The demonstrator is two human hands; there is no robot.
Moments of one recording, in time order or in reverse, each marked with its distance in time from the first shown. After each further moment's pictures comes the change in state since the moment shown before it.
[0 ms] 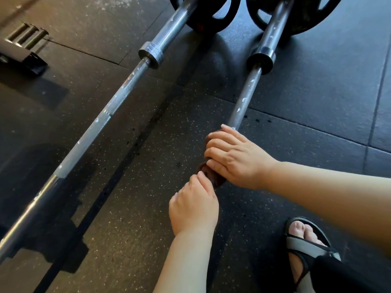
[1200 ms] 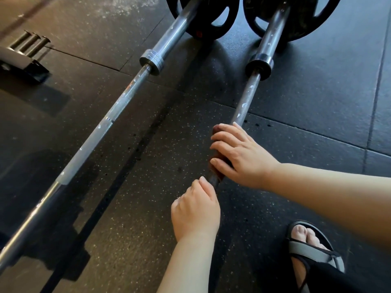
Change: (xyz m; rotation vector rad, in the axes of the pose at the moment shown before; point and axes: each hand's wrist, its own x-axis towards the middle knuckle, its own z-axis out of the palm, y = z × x) left_hand 0.001 -0.004 0.003 0.028 0.007 0.017; right_hand 0.002 0.005 0.000 0.059 0.109 0.177
